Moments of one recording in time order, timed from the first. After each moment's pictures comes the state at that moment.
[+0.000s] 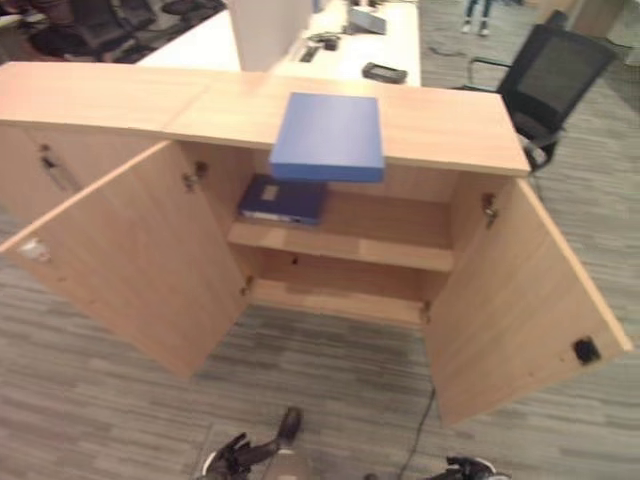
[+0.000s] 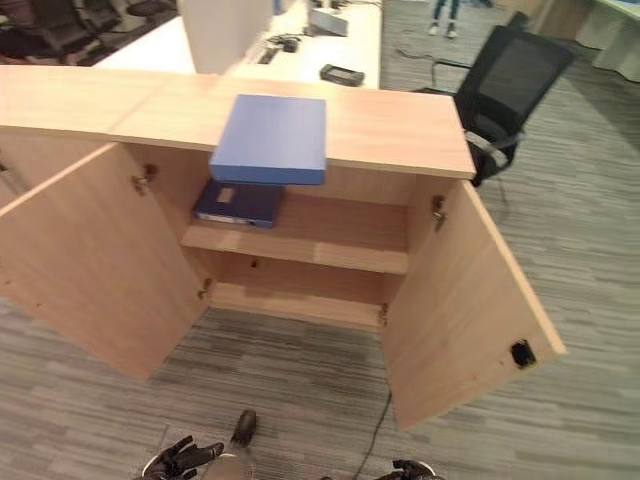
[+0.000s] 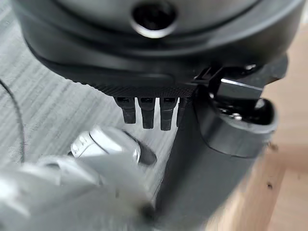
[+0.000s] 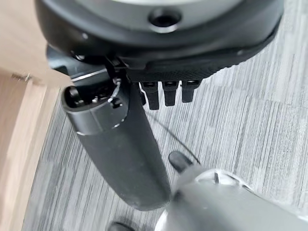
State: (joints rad) left arm 0.05 0.22 -0.04 1.06 -0.47 -0.07 0.03; right arm -0.15 -0.25 0.26 1.38 0.22 0.01 0.03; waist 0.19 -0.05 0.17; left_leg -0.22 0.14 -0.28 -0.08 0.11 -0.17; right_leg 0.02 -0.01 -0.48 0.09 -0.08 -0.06
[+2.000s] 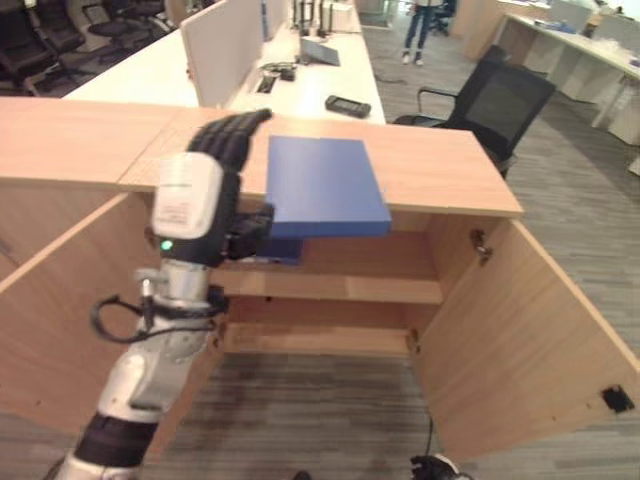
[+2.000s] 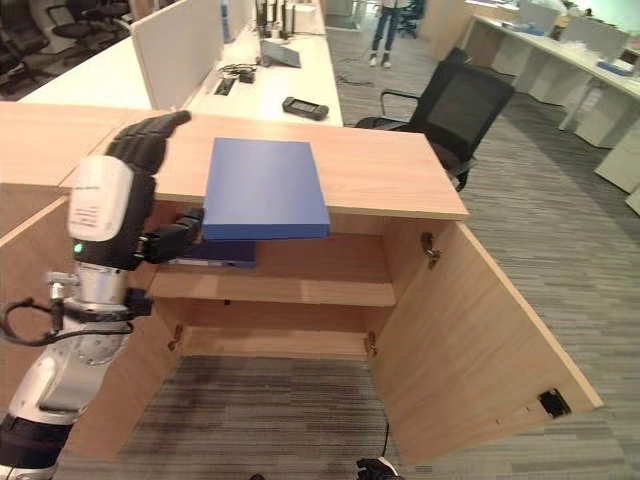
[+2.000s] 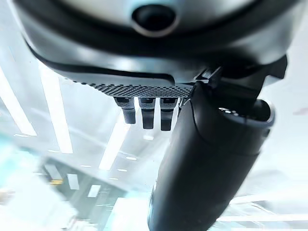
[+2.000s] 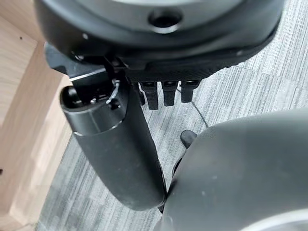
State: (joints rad) left arm -0.21 0.66 -0.11 -0.24 0.66 -0.10 0.38; right arm -0.11 -0.12 0.38 1.31 0.03 0.02 -0.03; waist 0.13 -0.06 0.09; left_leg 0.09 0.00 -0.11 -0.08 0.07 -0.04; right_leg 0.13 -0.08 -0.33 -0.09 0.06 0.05
